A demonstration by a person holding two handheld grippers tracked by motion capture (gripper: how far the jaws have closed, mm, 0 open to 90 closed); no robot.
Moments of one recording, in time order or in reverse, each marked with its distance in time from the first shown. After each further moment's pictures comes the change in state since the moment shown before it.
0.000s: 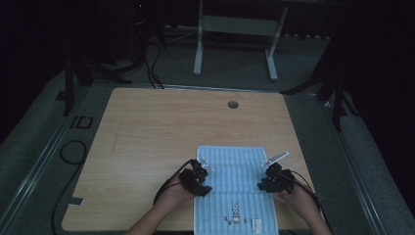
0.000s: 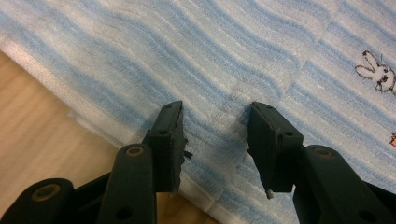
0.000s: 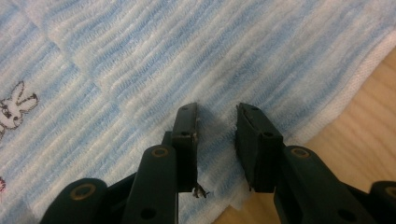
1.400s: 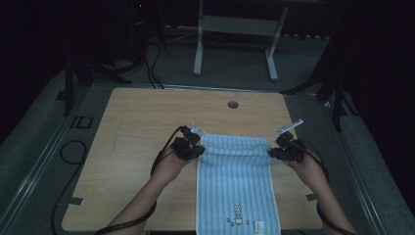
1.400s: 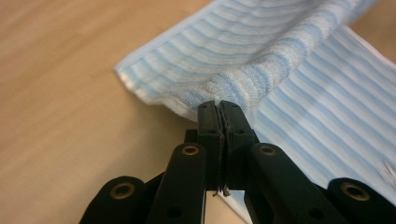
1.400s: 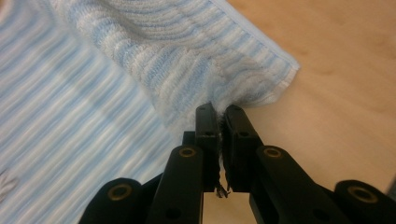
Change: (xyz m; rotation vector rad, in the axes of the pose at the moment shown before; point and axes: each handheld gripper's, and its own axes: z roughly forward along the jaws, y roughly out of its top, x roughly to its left) left arm 0.039 0.038 -0.064 -0.192 0.104 -0.088; right arm -0.043 0.054 -0.064 -0.108 -0.115 0.003
